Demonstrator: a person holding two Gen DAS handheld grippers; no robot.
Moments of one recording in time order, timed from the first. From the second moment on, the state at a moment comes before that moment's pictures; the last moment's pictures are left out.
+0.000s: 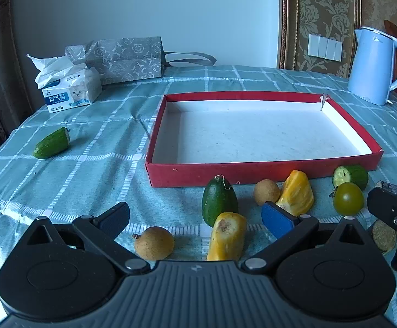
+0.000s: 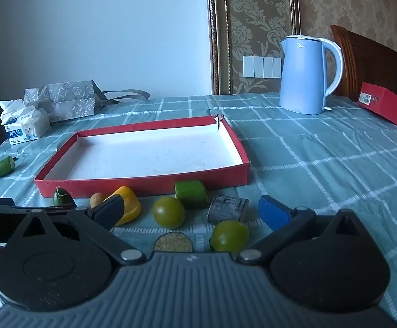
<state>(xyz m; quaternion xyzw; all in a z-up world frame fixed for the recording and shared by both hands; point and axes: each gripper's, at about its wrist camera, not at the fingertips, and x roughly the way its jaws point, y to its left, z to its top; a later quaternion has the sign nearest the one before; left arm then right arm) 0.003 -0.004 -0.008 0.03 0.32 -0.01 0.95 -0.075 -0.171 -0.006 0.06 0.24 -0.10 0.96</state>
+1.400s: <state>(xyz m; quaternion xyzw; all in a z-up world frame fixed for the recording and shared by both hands) 0.000 -0.010 -0.013 0.04 0.32 -0.04 0.94 -0.072 -0.177 -0.012 0.07 0.24 -0.10 0.96</state>
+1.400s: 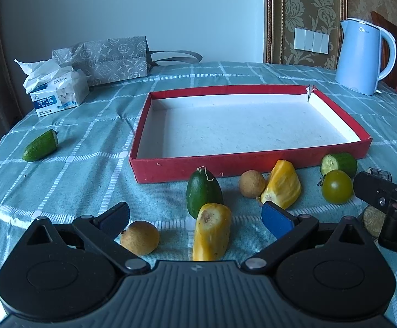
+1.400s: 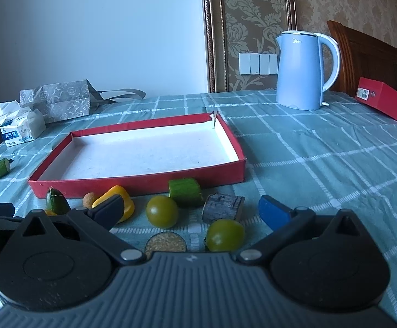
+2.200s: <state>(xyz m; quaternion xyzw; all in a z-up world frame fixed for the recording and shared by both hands) -0.008 0.013 -0.015 0.02 0.32 -0.05 0.95 -0.074 -0.182 -0.014 0.07 0.24 -0.10 0.96</state>
